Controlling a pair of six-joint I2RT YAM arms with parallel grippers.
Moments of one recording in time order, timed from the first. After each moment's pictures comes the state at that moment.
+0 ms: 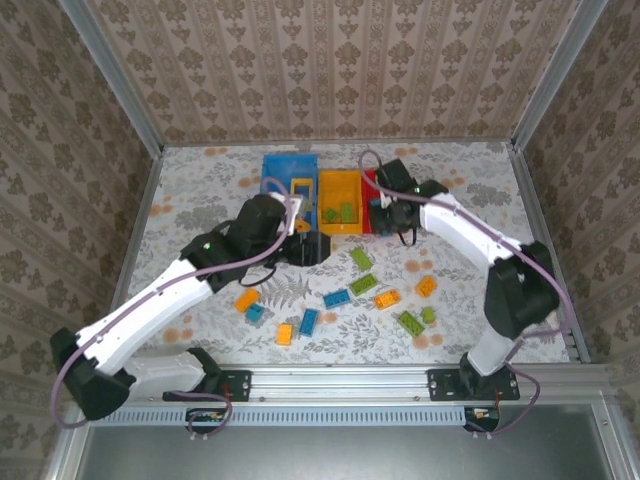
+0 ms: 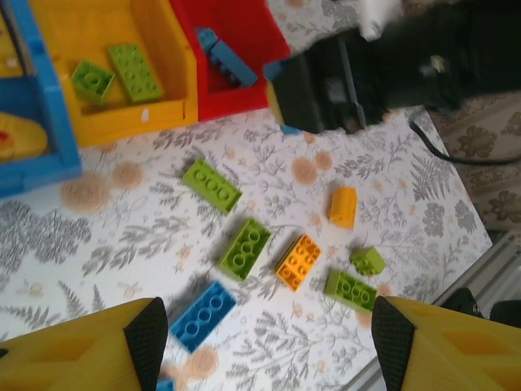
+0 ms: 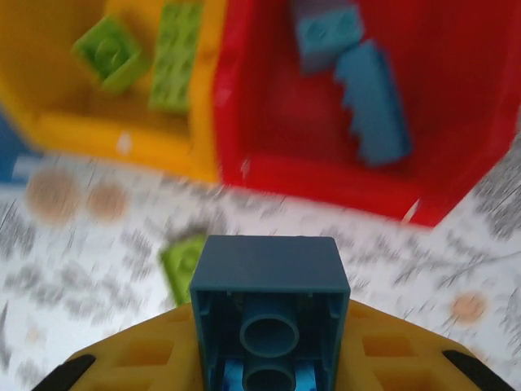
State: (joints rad) left arm -0.85 1.19 1.17 -0.63 0.13 -0.56; right arm 0.42 1.74 1.43 -0.79 0.07 0.28
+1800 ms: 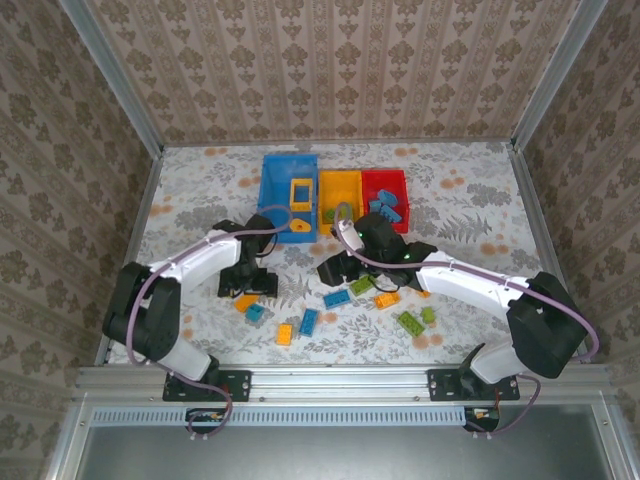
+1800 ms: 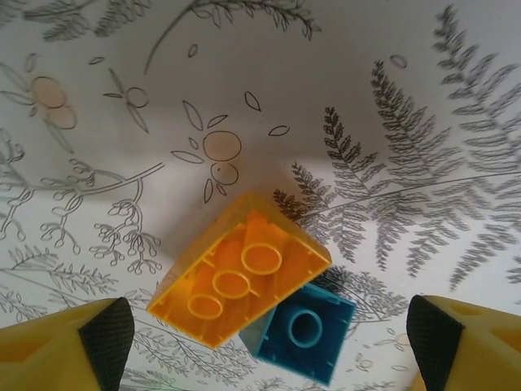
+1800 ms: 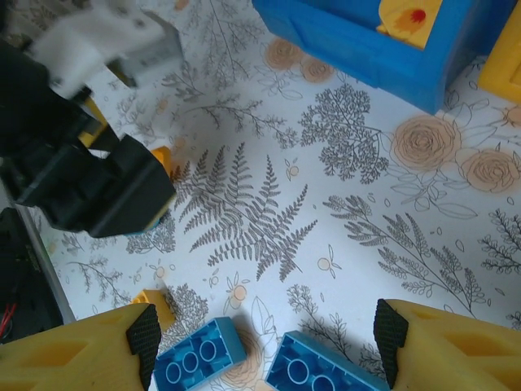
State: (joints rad) left arm -0.51 1.55 0.96 -1.06 -0.03 -0.43; right arm 0.72 1.45 0.90 -0.17 -0.30 0.30
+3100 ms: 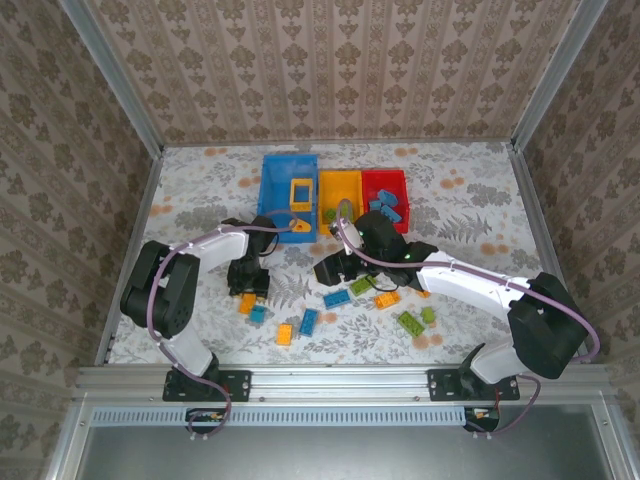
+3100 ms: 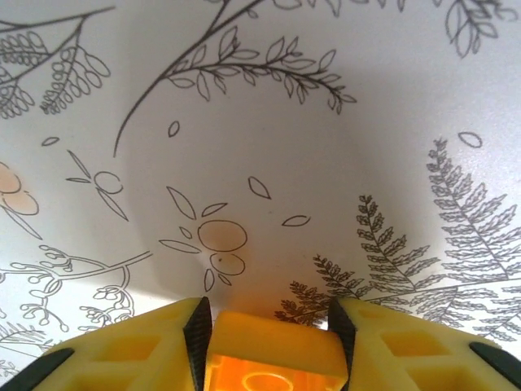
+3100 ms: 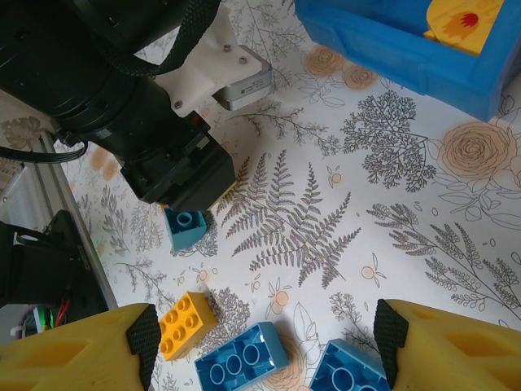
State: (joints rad) left arm -0.47 1.69 0.97 -0.99 -0.05 -0.38; right arm 0.72 1.44 0.90 -0.14 -0.38 0.34
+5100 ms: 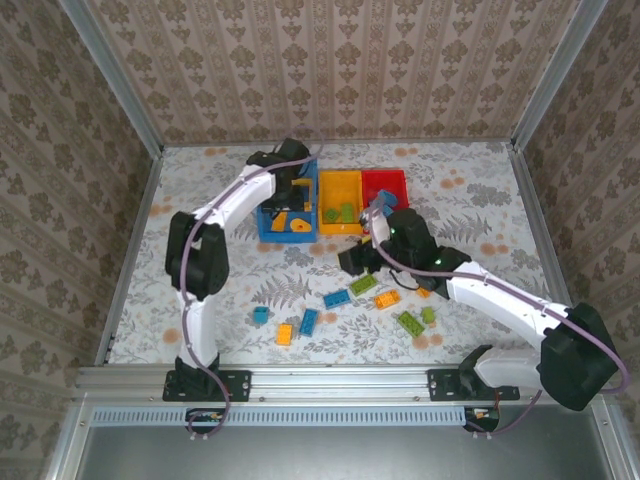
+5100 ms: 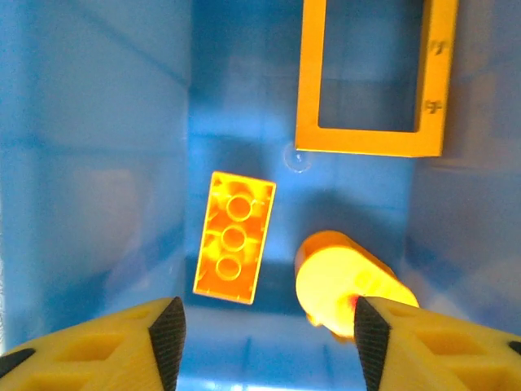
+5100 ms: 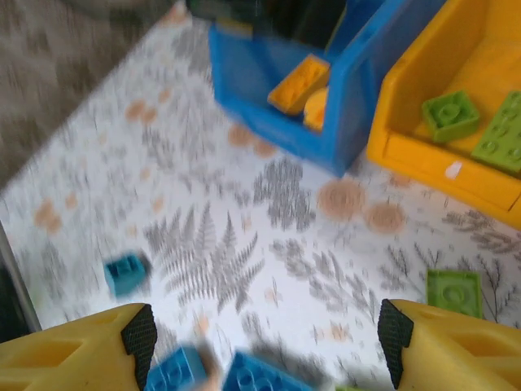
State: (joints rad) left arm -0.52 2.01 1.78 -1.01 -0.19 -0.48; right arm 0.63 1.24 0.79 -0.17 -0.27 0.19
